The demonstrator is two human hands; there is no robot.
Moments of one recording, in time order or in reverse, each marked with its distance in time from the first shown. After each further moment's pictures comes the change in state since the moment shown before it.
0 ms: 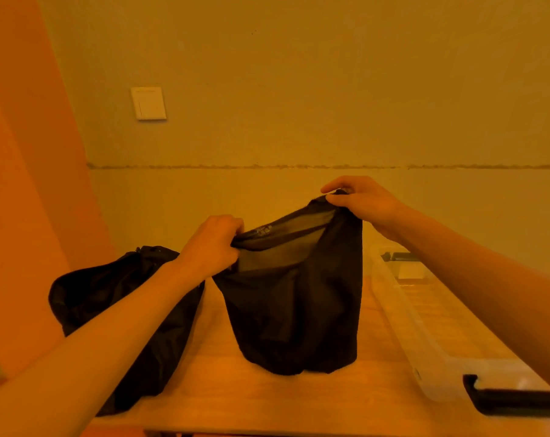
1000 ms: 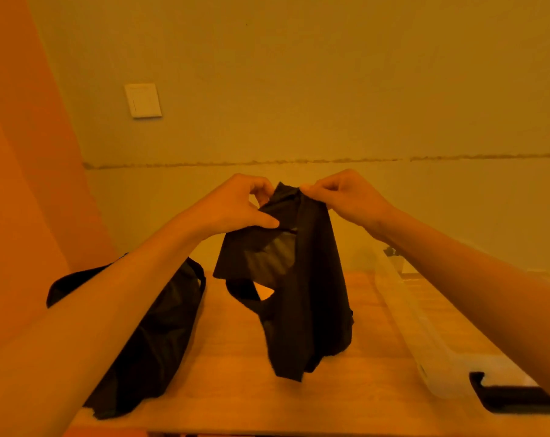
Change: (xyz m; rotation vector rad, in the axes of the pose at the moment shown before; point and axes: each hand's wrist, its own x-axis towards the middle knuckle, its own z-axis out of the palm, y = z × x) left_hand 0.021 0.048 -0.060 -0.571 -0.155 0.062; right_hand -0.011 -0.011 0.022 -0.034 -0.037 -0.215
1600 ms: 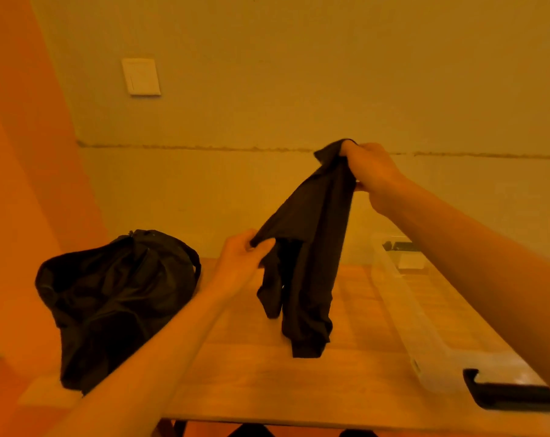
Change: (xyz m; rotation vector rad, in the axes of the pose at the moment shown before) left_hand -0.024 -0.081 0.112 -0.568 0.314 -0.226; right_hand 0.029 -0.007 -0.012 0.193 0.308 0.303
